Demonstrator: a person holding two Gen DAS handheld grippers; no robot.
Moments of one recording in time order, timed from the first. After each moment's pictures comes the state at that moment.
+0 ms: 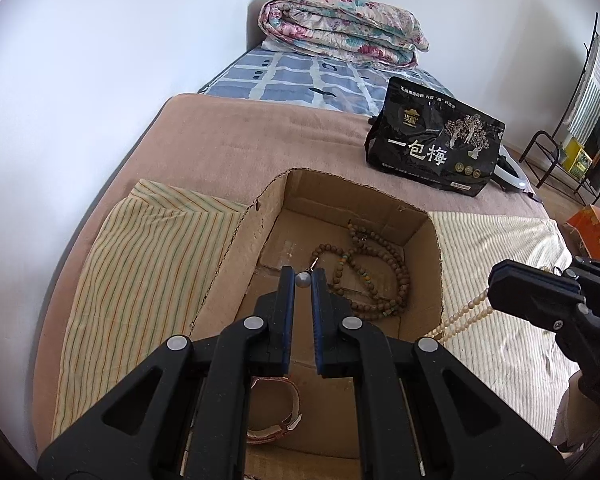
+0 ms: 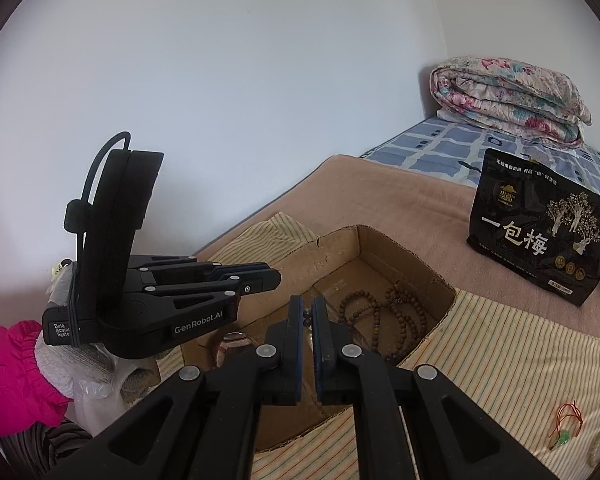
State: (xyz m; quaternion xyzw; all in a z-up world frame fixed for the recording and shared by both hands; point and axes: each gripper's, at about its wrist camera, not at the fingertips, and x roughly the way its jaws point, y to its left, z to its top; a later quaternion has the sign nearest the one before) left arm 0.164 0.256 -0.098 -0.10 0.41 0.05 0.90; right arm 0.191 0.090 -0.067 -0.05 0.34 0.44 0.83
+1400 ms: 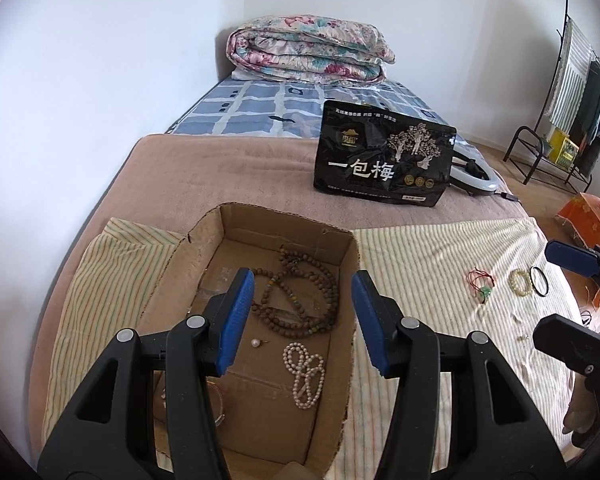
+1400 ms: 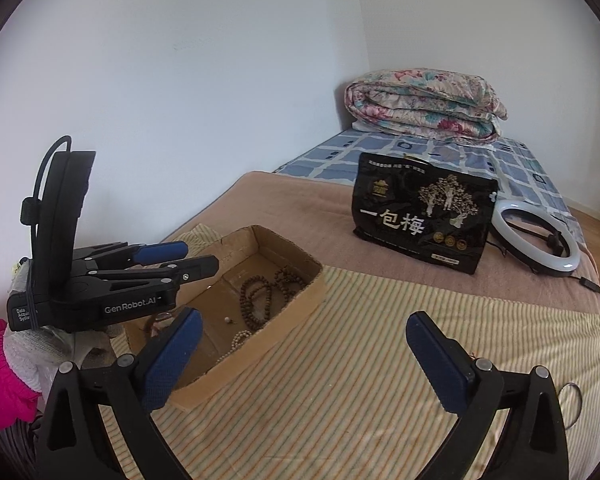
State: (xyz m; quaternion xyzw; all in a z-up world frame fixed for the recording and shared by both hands) left arm 0.162 0.179 -0.063 -0.06 0.37 0.02 0.93; right arm 0.178 -0.021 -0.042 -0.04 0.33 0.32 0.89
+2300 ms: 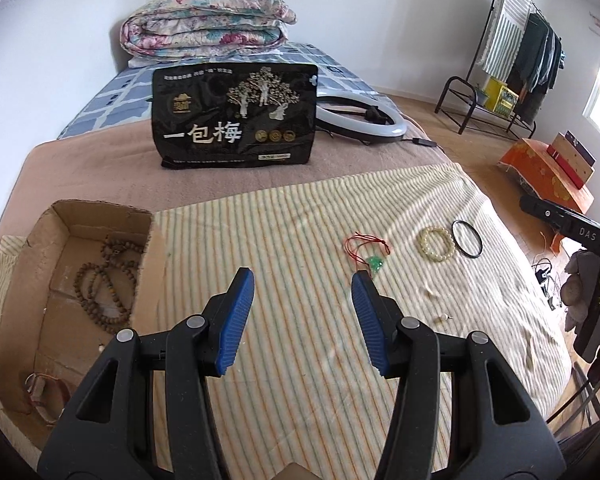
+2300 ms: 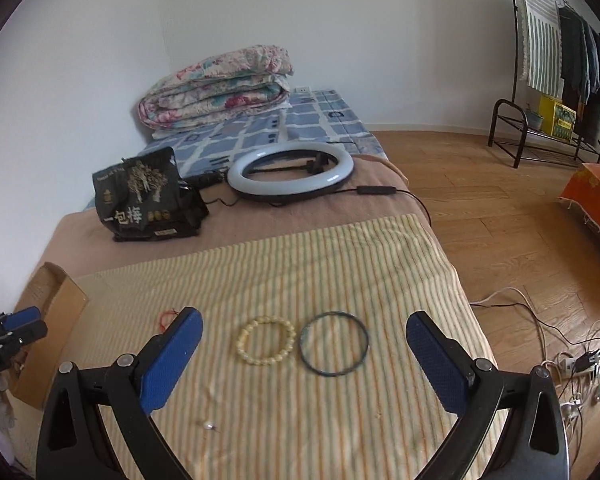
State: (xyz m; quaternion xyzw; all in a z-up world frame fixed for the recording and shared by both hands) left arm 0.192 0.027 -0.091 -0.03 0.42 -0.11 0.90; right arm 0.233 -0.298 -0.085 0.04 0.38 0.05 0.92
